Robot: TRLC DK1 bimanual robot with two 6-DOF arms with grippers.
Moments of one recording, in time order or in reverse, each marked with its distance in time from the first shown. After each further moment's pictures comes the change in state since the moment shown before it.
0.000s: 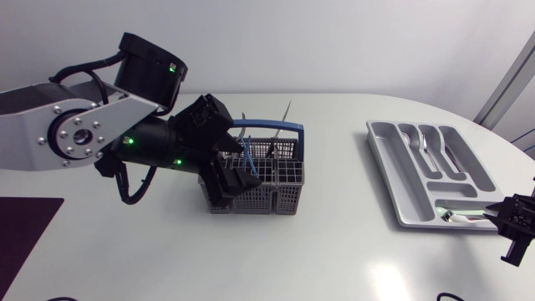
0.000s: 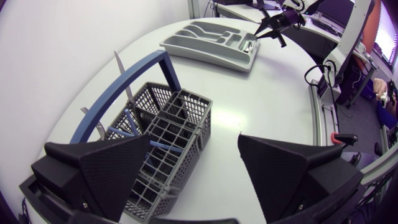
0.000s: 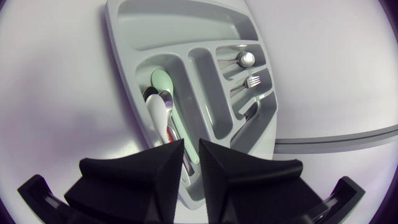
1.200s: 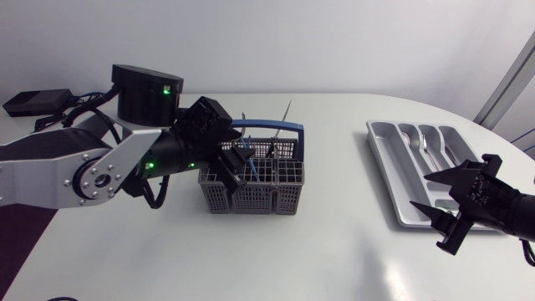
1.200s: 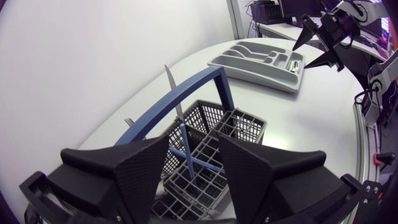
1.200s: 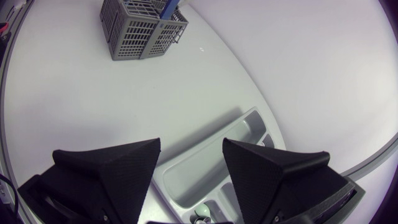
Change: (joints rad) left arm -0.011 0.016 -0.166 0.461 -0.229 -0.076; right arm 0.571 -0.531 -0.124 -0.209 -0.001 0.652
